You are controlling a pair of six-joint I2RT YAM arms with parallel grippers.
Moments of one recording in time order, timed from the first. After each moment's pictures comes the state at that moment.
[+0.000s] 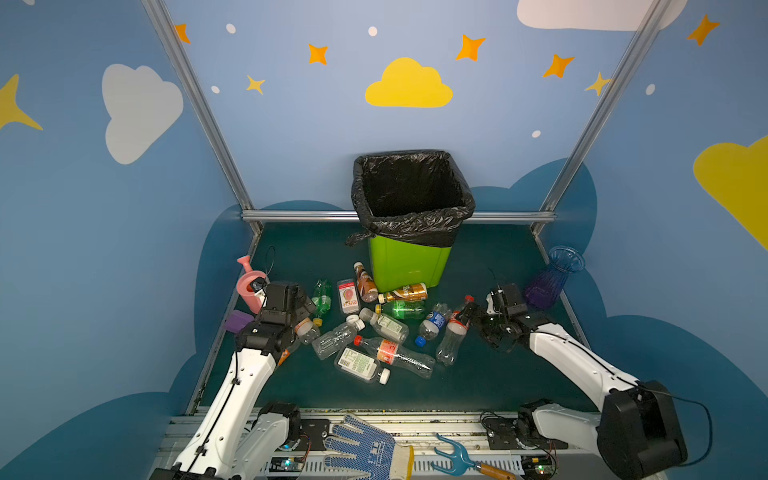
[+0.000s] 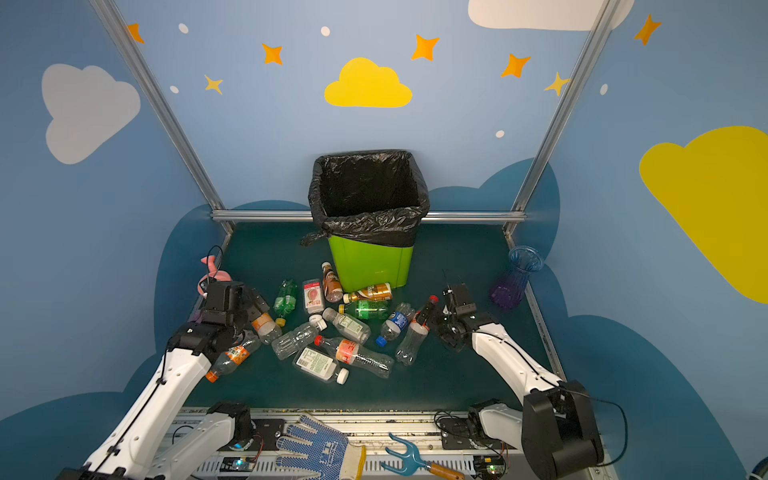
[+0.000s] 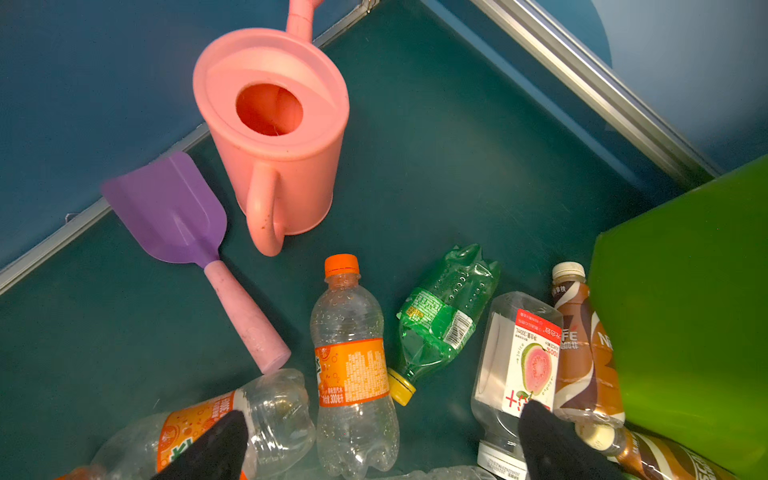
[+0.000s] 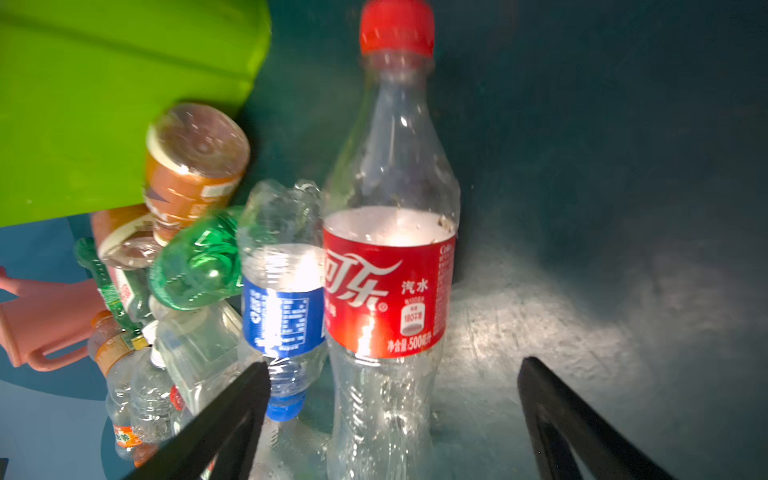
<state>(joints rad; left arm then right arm) -0.12 0.90 0.77 -0.68 -0.32 -0.74 0.34 1.22 0.68 -0.49 -0.23 0.84</state>
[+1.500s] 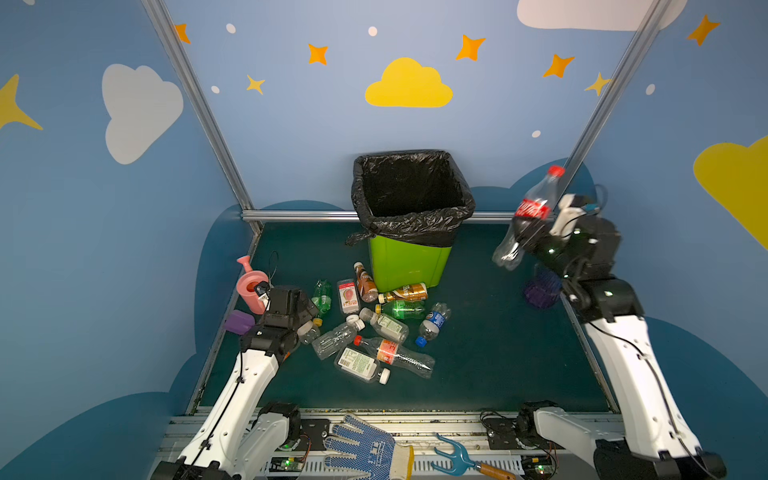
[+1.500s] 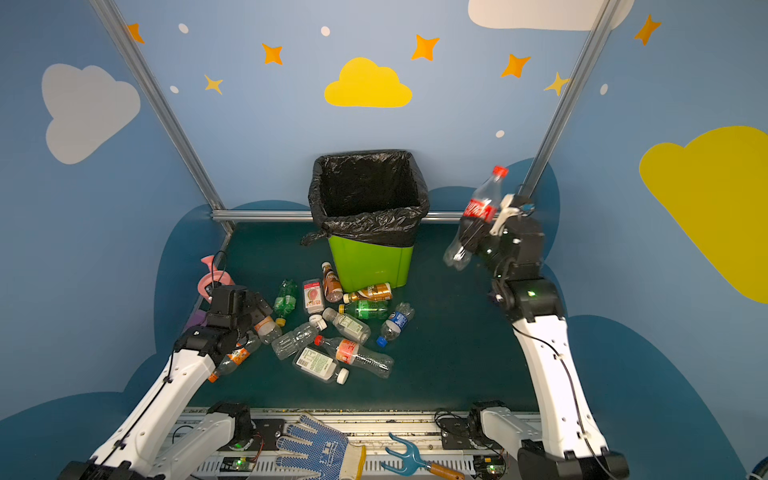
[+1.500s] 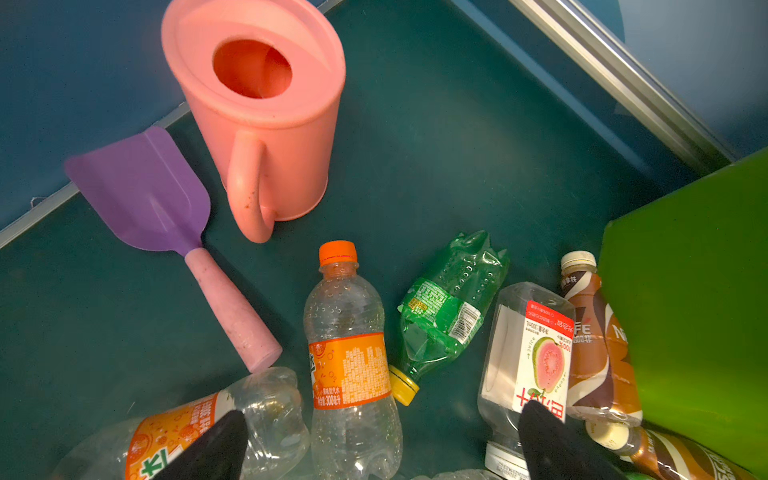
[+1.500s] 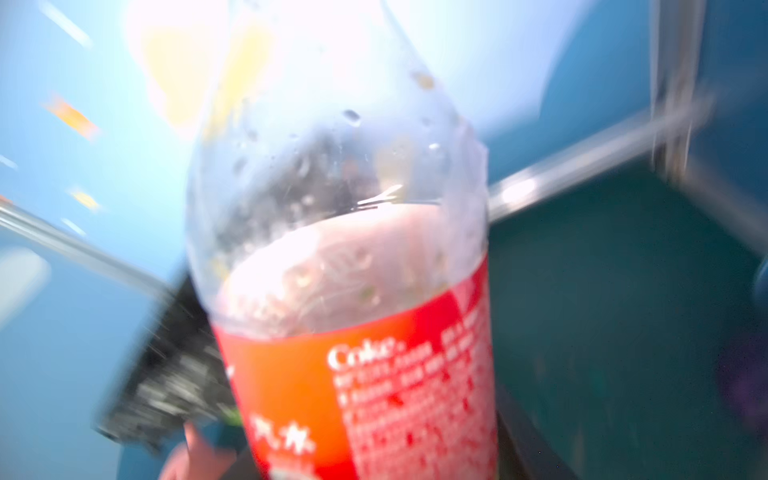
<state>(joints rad) -0.12 0.91 0.69 -0.60 -0.30 -0.74 0.15 1.07 1.46 -0.46 -0.05 0.57</state>
